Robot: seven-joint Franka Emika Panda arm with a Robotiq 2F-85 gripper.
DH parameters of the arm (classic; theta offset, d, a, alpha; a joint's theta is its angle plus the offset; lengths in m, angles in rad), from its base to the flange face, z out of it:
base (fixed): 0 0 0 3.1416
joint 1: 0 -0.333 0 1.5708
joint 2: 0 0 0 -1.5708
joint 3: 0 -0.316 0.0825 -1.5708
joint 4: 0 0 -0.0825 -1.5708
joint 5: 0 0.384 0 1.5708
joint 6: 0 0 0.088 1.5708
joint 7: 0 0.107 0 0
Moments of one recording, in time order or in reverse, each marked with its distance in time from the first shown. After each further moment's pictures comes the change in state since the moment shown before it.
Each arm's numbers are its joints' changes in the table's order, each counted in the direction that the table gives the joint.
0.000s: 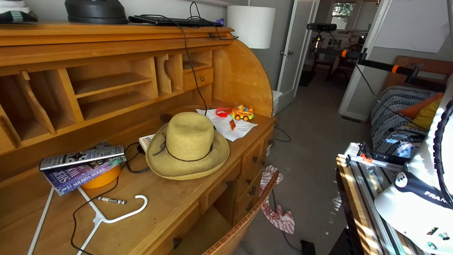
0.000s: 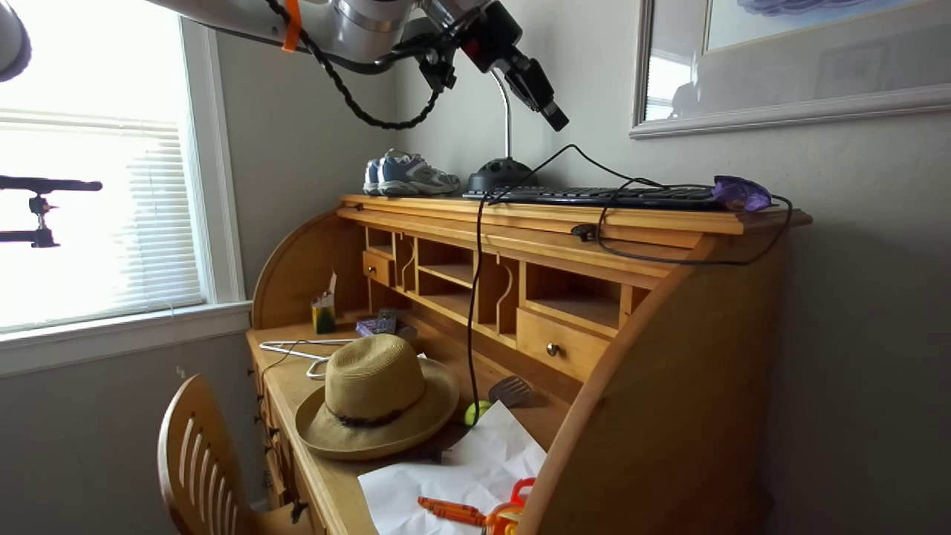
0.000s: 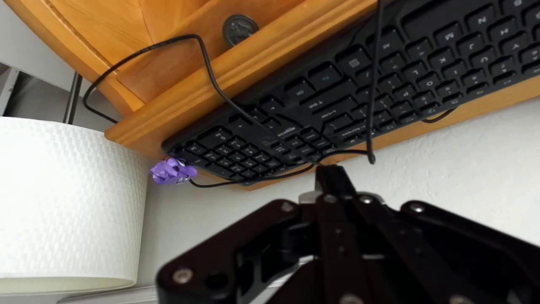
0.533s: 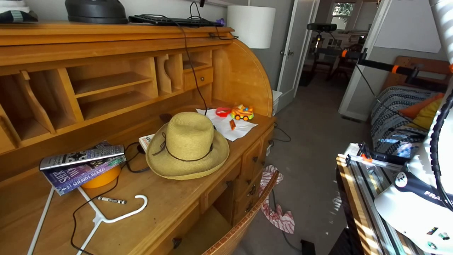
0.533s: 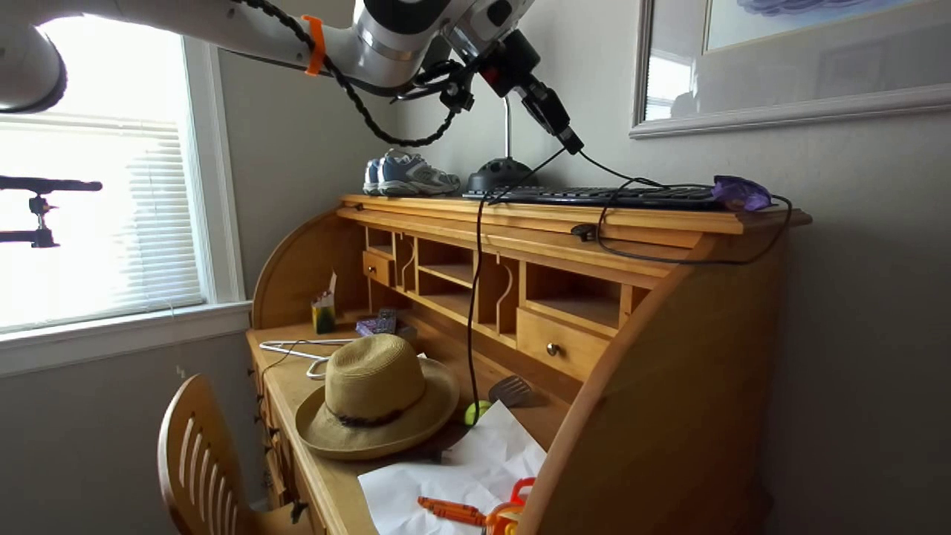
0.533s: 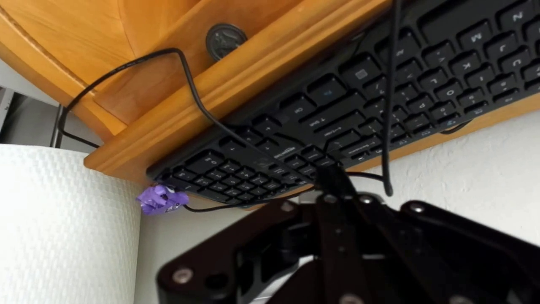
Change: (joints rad) arm 0.028 0.101 -0.004 0.086 0.044 0.011 0.020
